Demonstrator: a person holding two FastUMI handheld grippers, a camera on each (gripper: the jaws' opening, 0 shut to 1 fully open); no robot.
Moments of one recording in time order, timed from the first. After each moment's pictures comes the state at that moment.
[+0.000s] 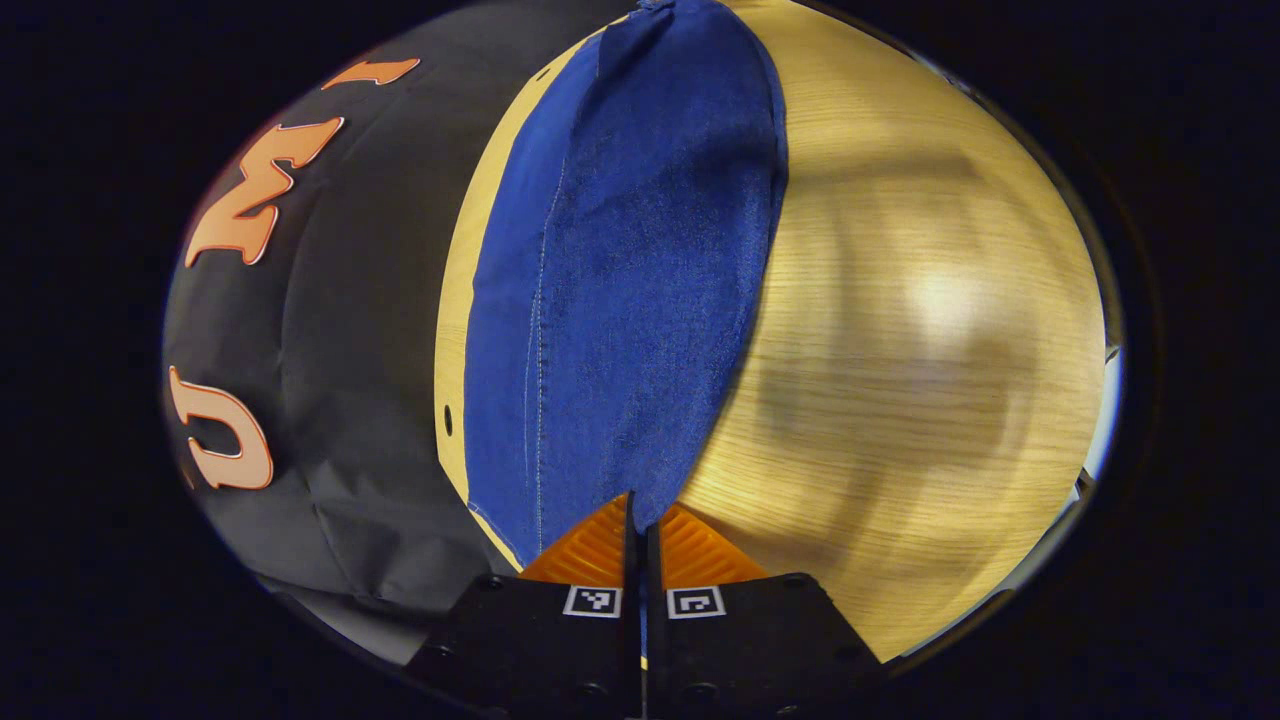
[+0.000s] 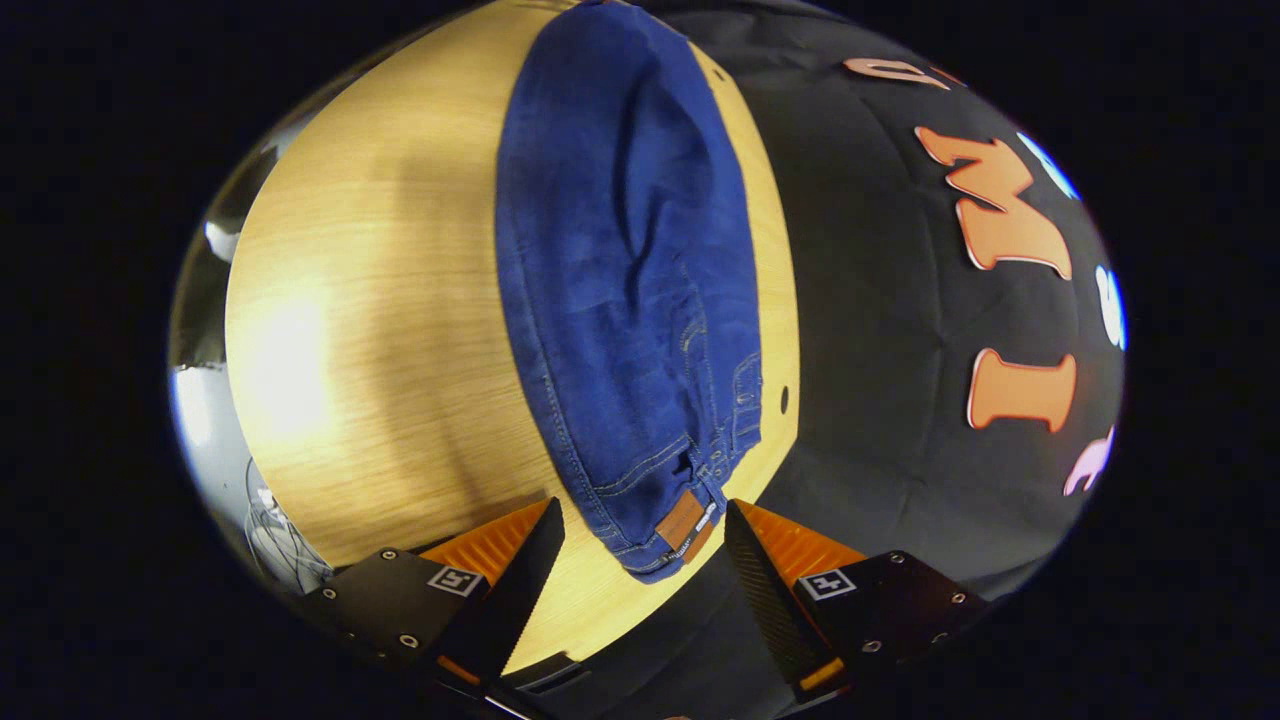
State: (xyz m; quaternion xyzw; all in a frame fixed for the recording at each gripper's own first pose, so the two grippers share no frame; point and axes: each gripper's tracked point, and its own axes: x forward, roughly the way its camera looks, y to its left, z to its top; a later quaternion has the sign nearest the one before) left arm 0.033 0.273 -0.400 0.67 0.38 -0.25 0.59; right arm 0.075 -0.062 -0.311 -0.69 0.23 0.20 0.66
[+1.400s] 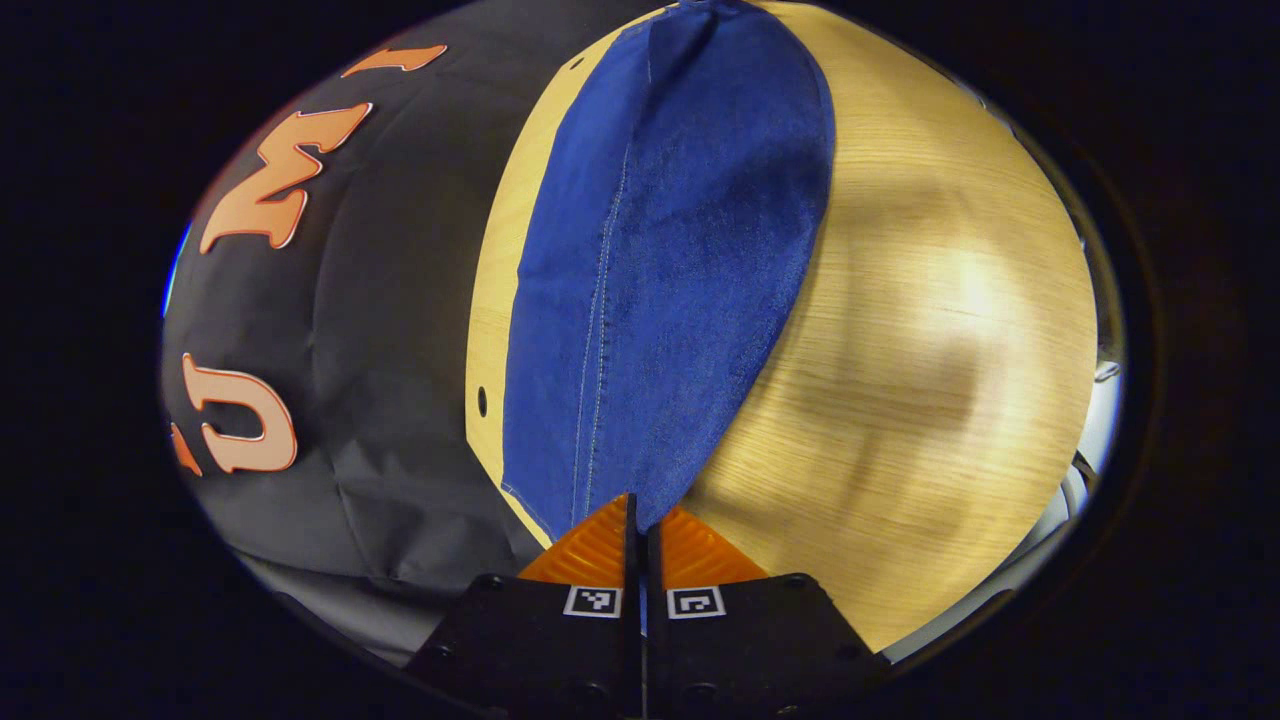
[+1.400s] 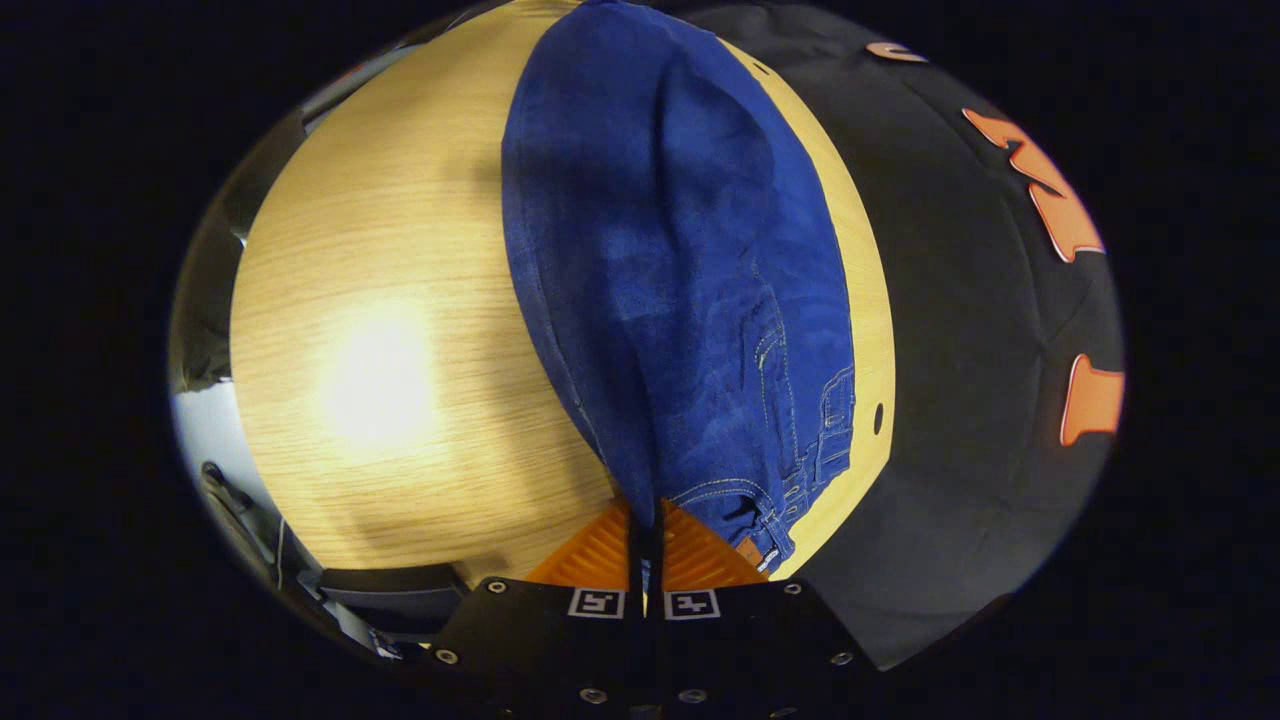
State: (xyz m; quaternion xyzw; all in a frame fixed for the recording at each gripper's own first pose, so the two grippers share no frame) left arm 0.039 0.265 -0.370 0.67 0.39 -0.21 0.60; right arm 0.095 -0.055 -0.343 -0.61 0.32 0.30 0.65
